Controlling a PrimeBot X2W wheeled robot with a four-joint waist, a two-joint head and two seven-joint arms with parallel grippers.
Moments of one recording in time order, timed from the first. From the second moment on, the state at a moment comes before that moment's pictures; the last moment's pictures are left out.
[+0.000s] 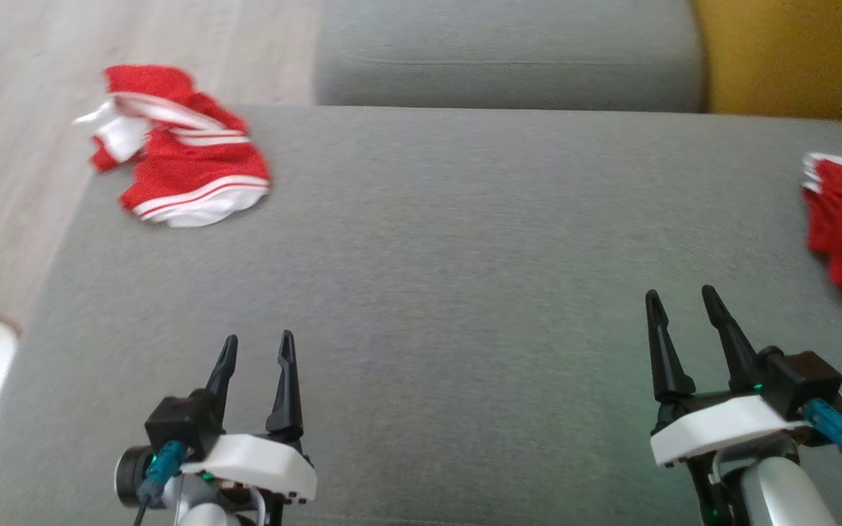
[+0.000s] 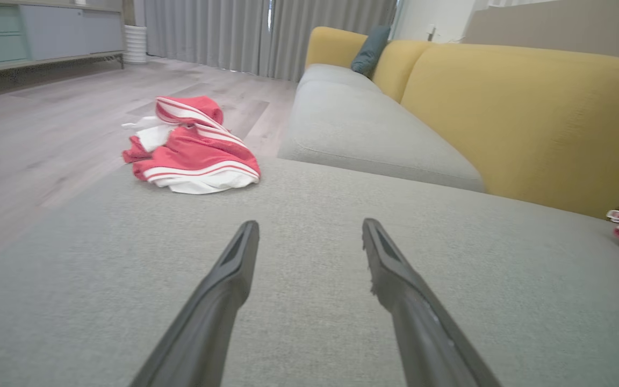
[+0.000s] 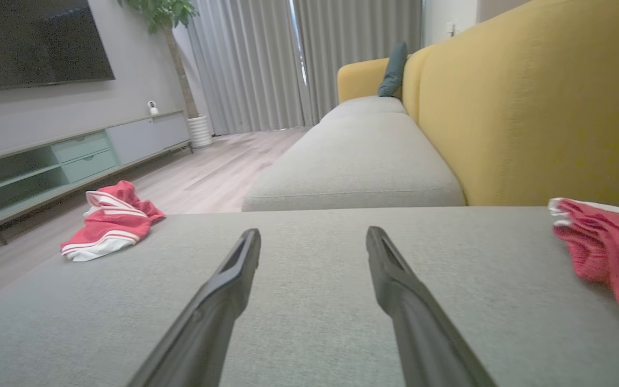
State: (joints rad) left arm 0.02 0.05 -0.28 0.20 -0.27 0.13 -0.26; right arm -0.03 -0.05 0.06 0.20 0.17 0.12 -0.15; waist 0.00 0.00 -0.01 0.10
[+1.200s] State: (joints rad) left arm 0.00 0.05 -0.22 0.15 -0.24 0.12 -0.26; right arm -0.07 -0.05 0.10 0.16 0.14 0.12 -0.13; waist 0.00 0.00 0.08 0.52
